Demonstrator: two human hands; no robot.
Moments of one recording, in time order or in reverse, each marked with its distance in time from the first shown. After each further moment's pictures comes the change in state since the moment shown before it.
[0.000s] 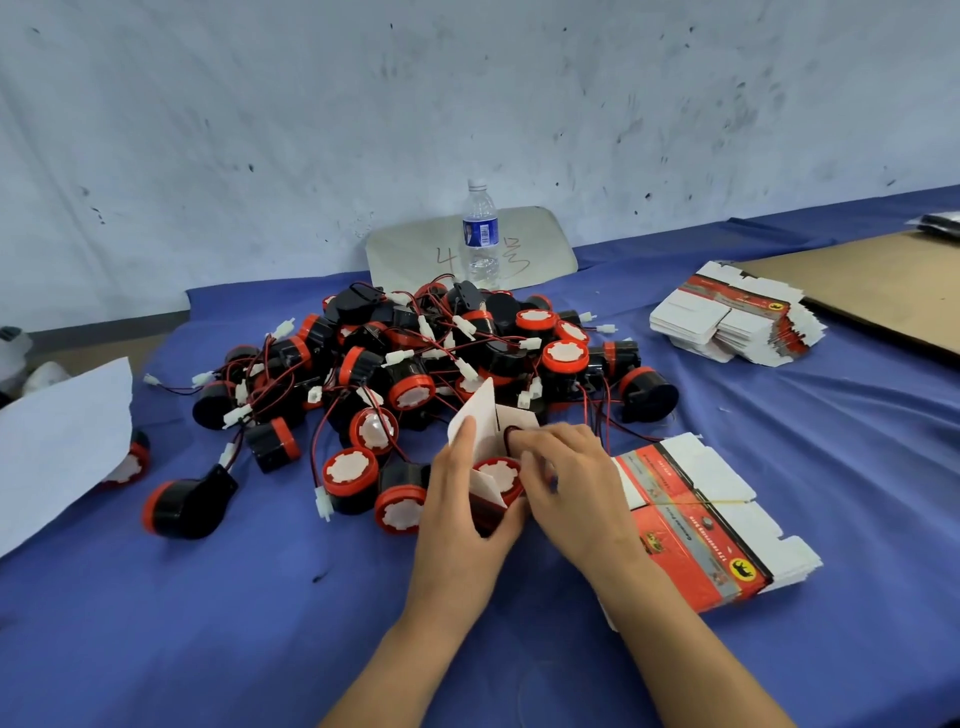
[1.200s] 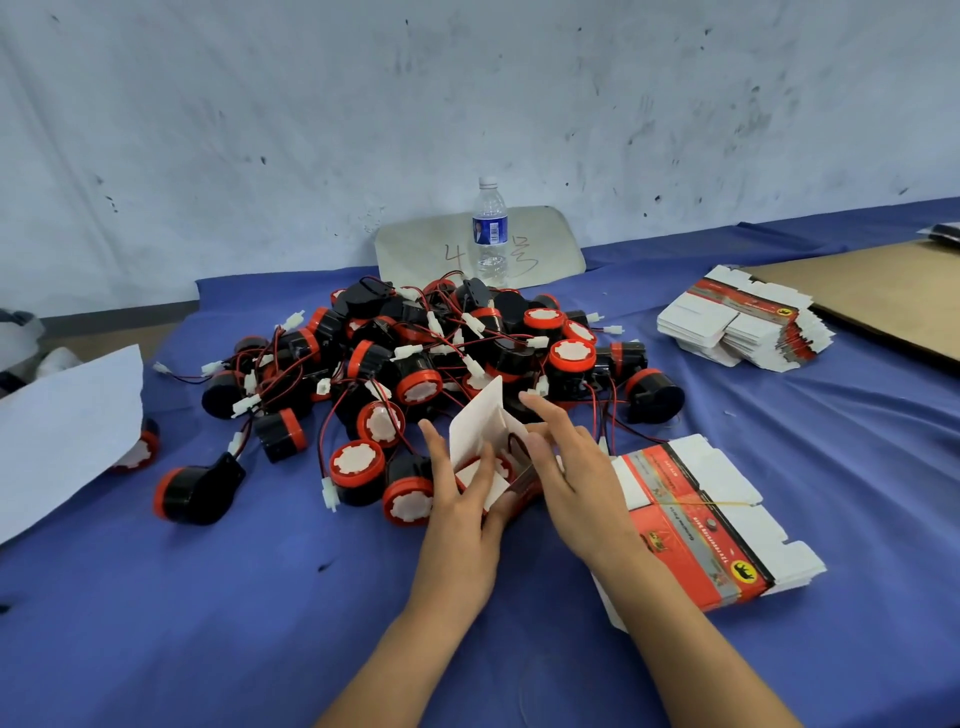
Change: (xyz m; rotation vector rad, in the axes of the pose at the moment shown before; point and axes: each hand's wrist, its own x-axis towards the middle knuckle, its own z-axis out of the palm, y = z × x) left_hand 0.002 -0.007 0.003 0.080 -0.167 -0.097; right_hand 0.002 0.005 0.002 0.210 -0.126 0.110
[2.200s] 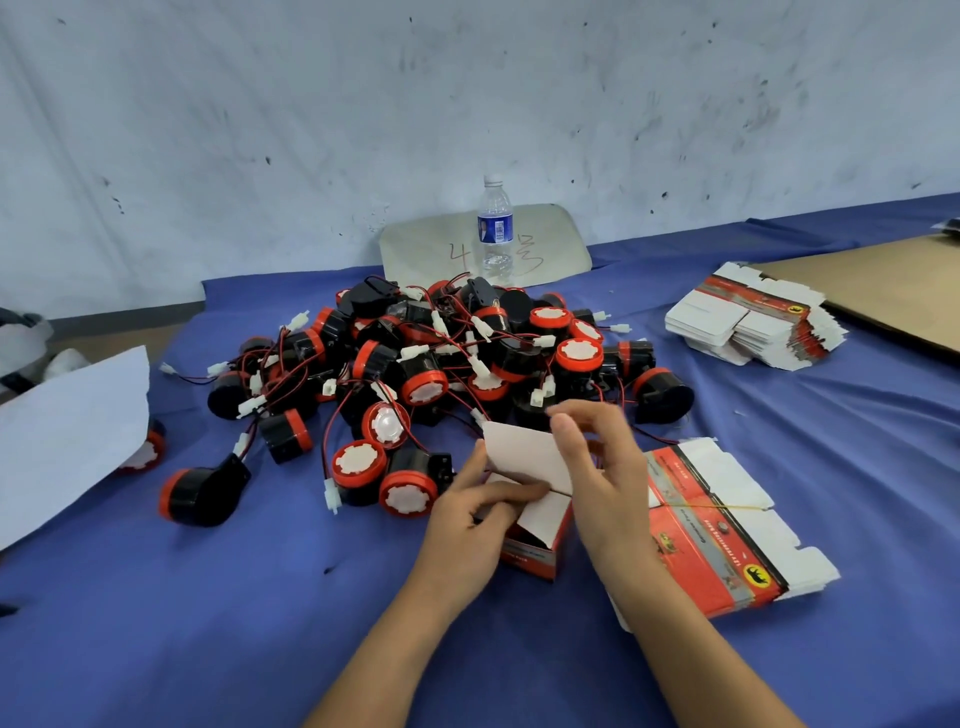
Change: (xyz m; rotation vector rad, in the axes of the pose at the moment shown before) left_hand 0.005 0.008 -0.013 -0.489 -0.114 -0.104; right_hand -0.005 -0.019 -0.002 0.450 0.304 0.098
